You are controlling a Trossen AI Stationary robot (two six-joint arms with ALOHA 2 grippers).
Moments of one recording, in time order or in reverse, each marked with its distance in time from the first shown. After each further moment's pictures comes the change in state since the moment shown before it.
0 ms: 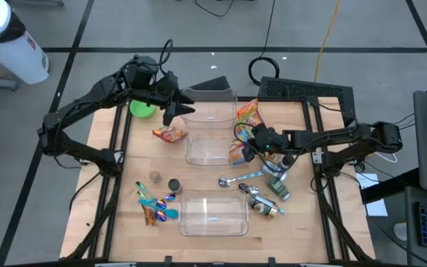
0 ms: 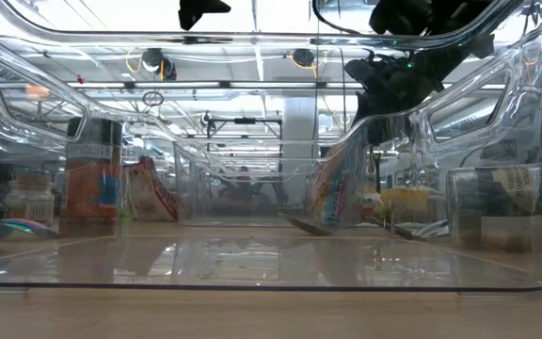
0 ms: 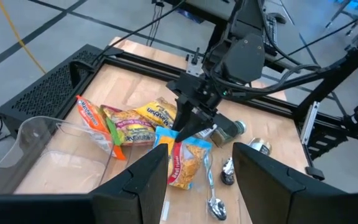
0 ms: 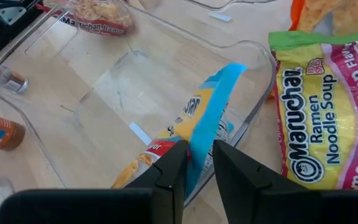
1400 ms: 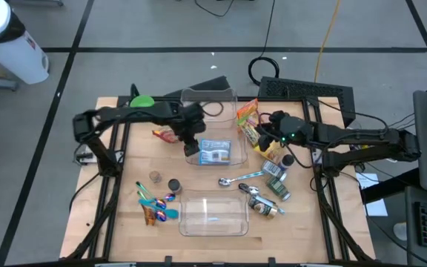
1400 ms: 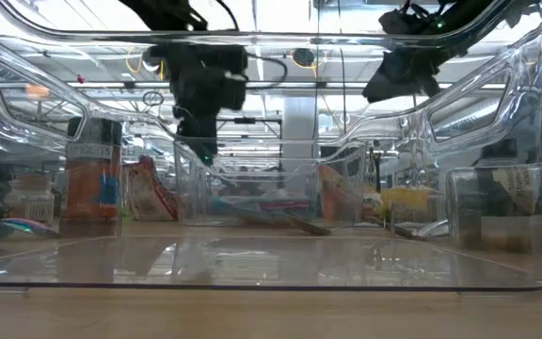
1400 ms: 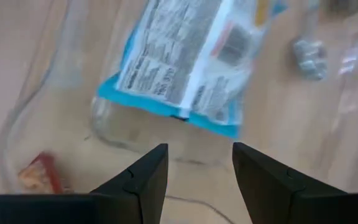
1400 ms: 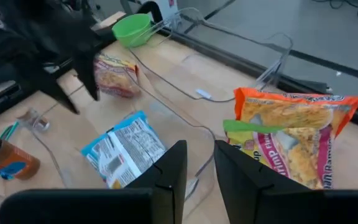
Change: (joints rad) left arm -0.147 0.389 -0.249 -0.129 -0.161 0.001; right arm -0.068 -0.335 -0.003 -0.067 0.053 -0.229
